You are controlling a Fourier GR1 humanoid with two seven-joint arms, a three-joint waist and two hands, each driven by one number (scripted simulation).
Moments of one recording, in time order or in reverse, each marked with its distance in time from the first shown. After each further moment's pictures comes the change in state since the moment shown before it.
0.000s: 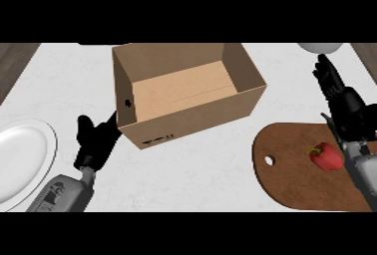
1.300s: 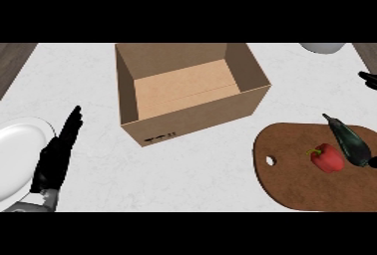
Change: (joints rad) left arm 0.186 0.124 0.091 -0.131 -0.226 0.187 -0.135; right arm 0.078 -0.407 -0.098 0.038 0.276 0.444 -0.713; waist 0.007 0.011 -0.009
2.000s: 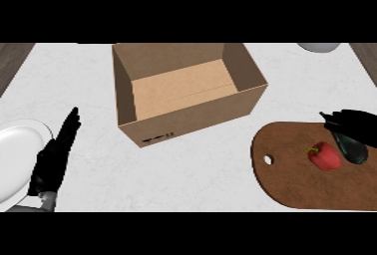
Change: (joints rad) left arm 0.024 -0.018 0.030 -0.020 -0.025 -0.018 0.006; right arm 0.131 -0.133 0.149 -0.261 0.388 0.045 0.262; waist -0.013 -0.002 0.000
